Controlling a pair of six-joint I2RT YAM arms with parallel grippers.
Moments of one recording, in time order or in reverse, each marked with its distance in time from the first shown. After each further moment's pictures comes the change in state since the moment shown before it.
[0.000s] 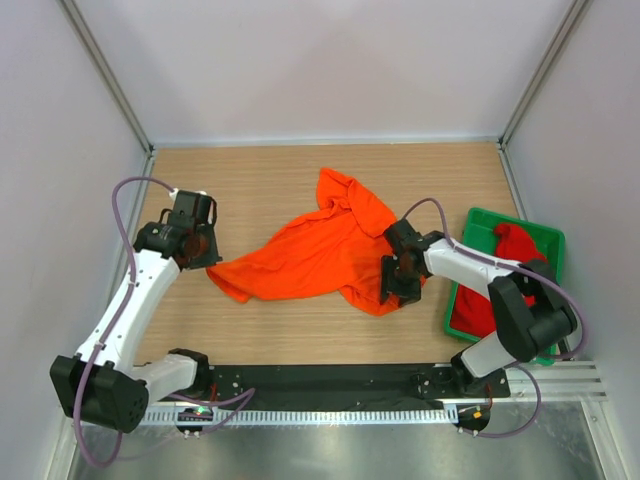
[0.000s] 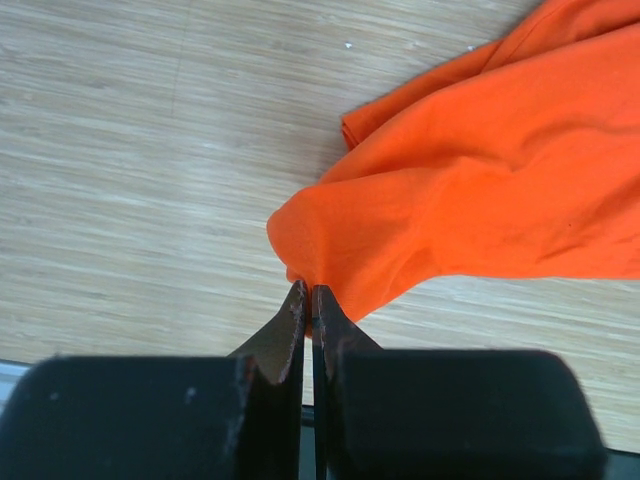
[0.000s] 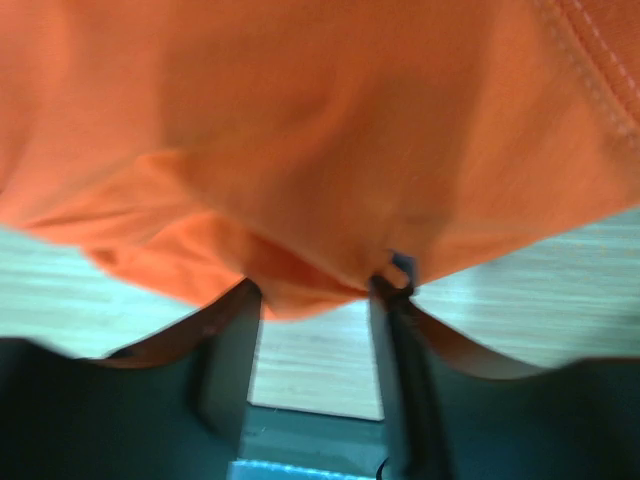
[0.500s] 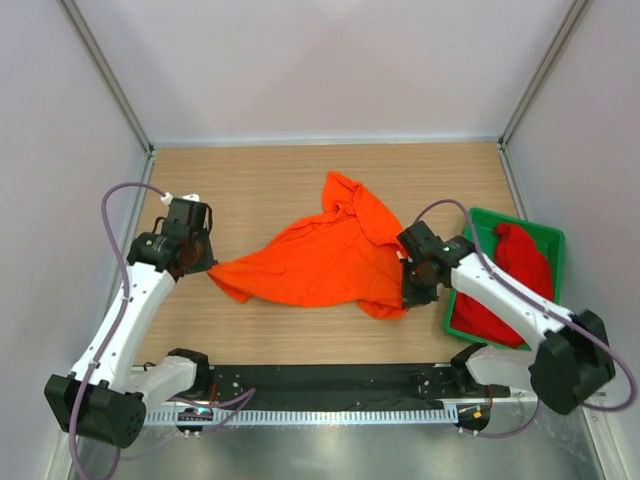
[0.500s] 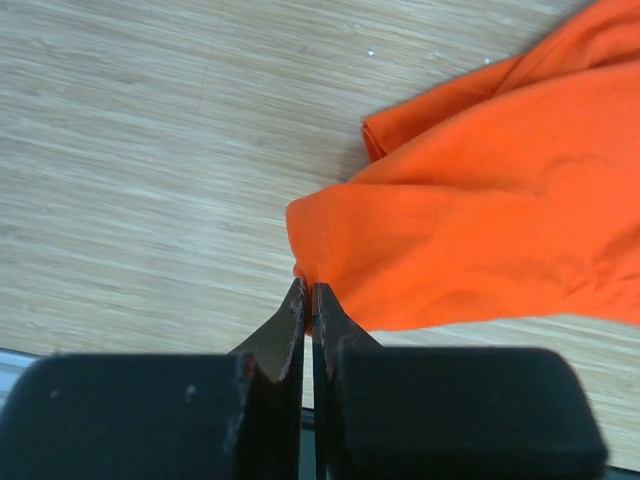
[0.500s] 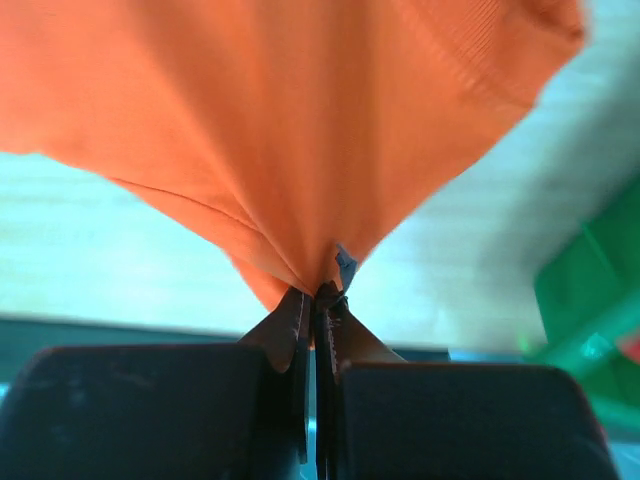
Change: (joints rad) left arm 0.000 -0.074 -0.038 0.004 -0.037 -0.018; right arm 0.042 -0.214 -0.010 -0.179 0.076 0.017
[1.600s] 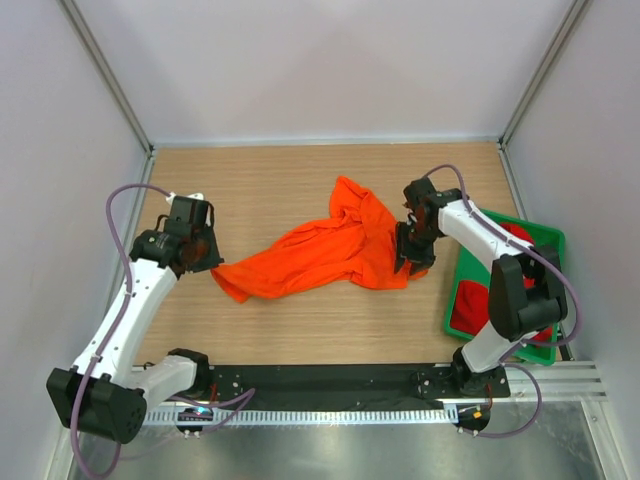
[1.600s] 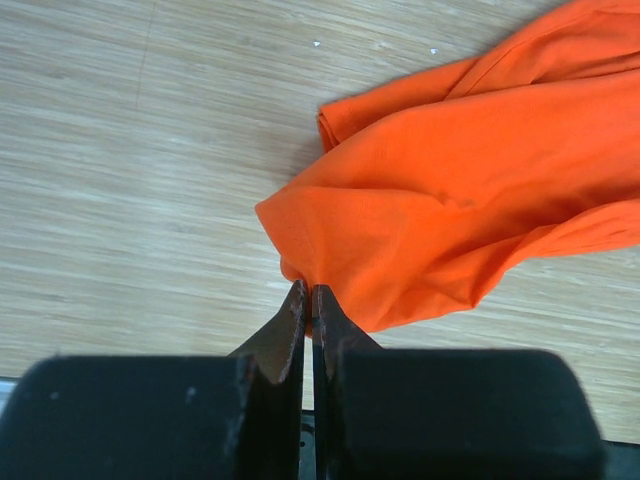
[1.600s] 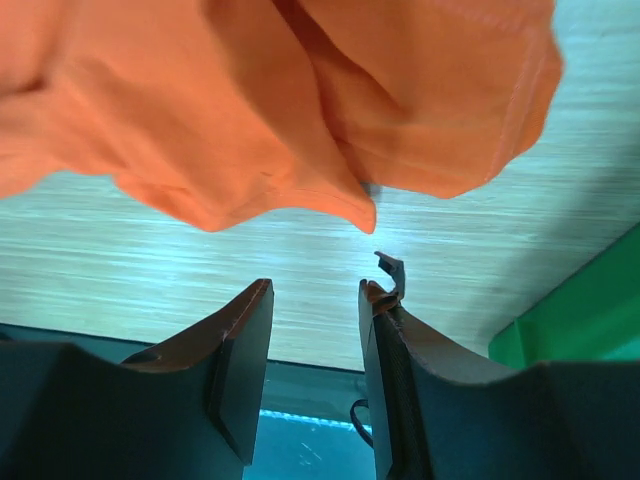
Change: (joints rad) left arm 0.000 0.015 -0.003 0.027 0.089 -0.040; right arm -0.228 0.336 0.410 -0.122 -0.118 -0.218
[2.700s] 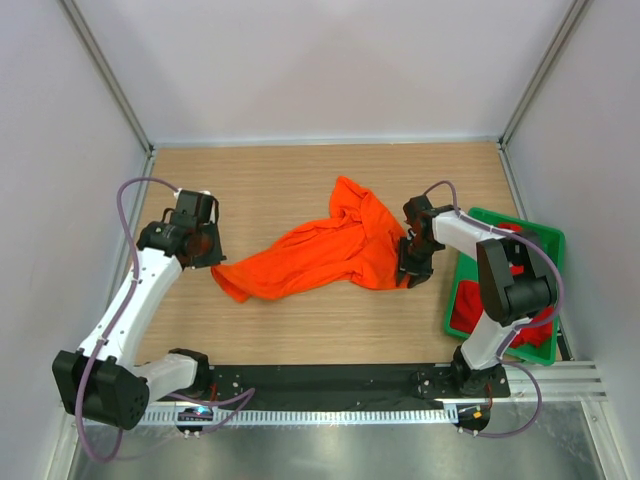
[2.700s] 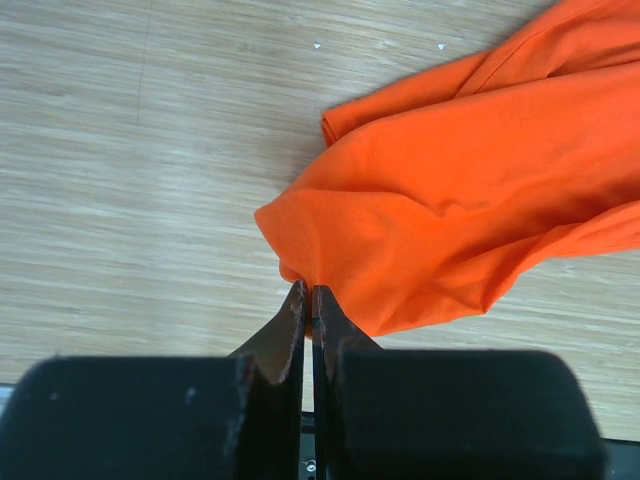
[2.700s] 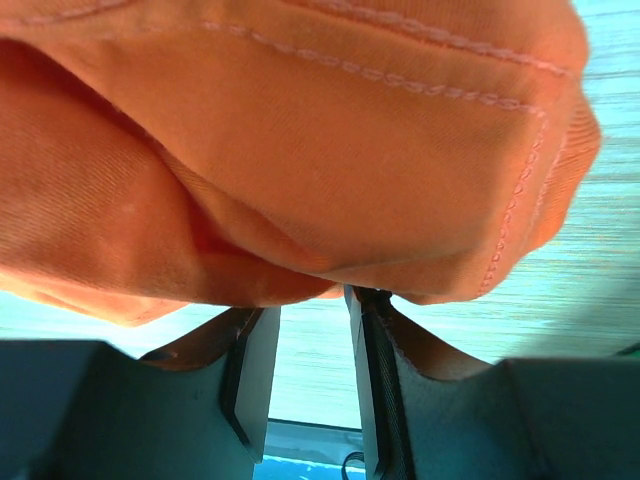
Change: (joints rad) left arm 0.000 0.074 0.020 0.008 0.005 0.054; right arm -0.037 0.103 -0.207 0.225 -0.001 0.025
